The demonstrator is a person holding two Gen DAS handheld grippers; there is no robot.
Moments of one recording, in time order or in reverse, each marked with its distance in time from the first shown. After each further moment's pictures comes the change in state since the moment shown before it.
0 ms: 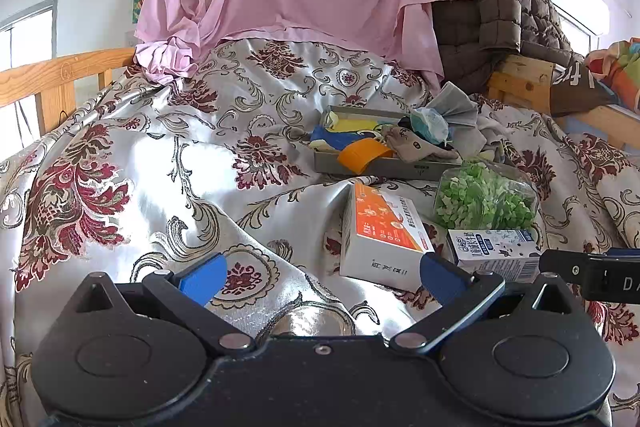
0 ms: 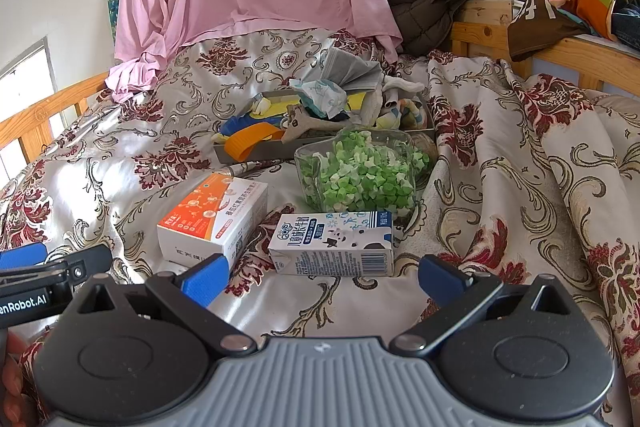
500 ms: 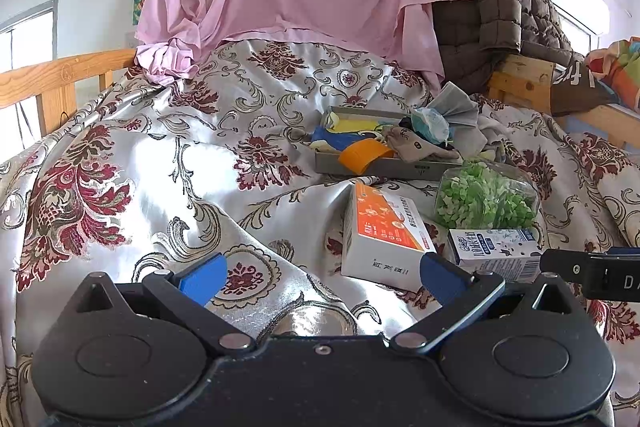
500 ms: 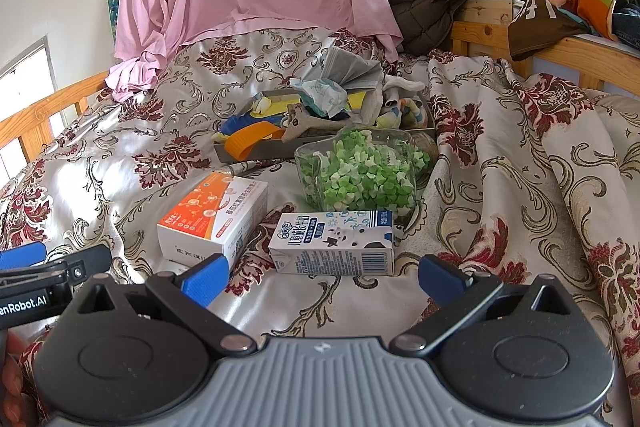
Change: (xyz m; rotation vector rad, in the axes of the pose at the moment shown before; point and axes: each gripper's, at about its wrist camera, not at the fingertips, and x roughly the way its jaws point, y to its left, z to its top) left arm 0.000 0.001 -0.002 0.002 -0.001 0.002; right arm 0.000 0.000 0.000 0.000 0.001 -0.001
